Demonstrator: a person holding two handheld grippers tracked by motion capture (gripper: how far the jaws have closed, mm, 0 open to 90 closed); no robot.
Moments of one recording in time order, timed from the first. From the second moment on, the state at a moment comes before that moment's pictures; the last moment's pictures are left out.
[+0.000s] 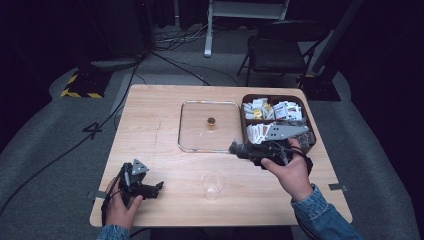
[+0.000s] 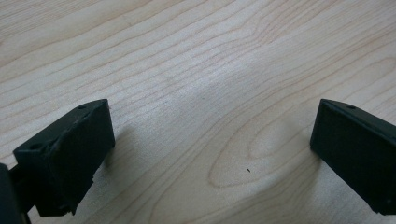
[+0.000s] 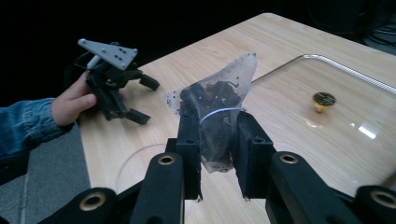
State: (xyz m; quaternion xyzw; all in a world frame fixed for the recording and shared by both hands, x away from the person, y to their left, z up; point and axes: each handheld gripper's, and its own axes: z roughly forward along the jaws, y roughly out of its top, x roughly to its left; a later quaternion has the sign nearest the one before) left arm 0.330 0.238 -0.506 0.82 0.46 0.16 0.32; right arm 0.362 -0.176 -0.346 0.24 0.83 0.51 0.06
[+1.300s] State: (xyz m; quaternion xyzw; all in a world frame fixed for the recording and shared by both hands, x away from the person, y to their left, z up) left arm 0.330 0.238 -0.506 0.81 0.46 0.16 0.32; right arm 0.339 -0.121 -0.383 0.18 0.88 0.45 -0.01
